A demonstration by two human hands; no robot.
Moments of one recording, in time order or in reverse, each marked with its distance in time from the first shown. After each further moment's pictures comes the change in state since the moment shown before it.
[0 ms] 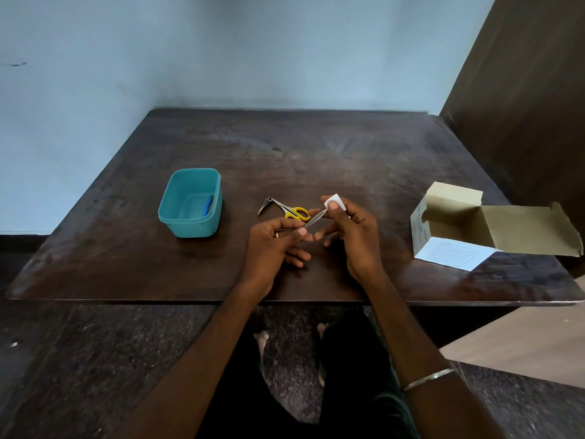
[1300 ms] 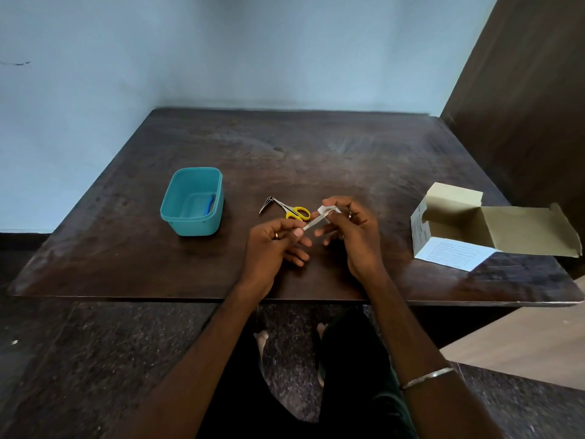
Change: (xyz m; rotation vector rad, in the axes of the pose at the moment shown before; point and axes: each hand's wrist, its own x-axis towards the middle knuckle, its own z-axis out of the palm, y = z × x) left_hand -0.002 -0.006 -0.004 -0.006 -0.031 0.068; right_hand -0.002 -0.002 -0.002 0.002 -0.015 -0.040
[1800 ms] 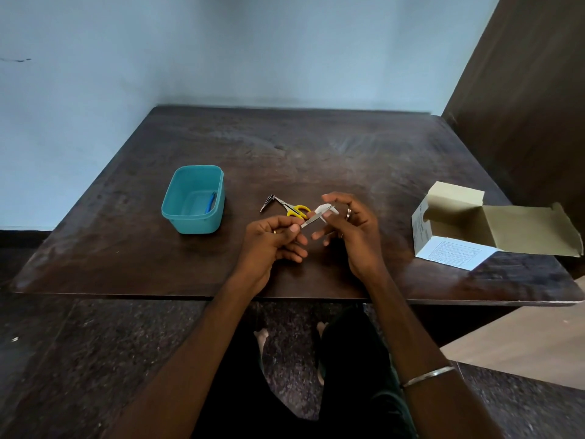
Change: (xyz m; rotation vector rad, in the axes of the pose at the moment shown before) left_hand 0.005 0.004 -0.011 -0.097 -0.067 -0.089; right_hand -0.003 -0.002 0.001 0.030 -0.086 -0.037
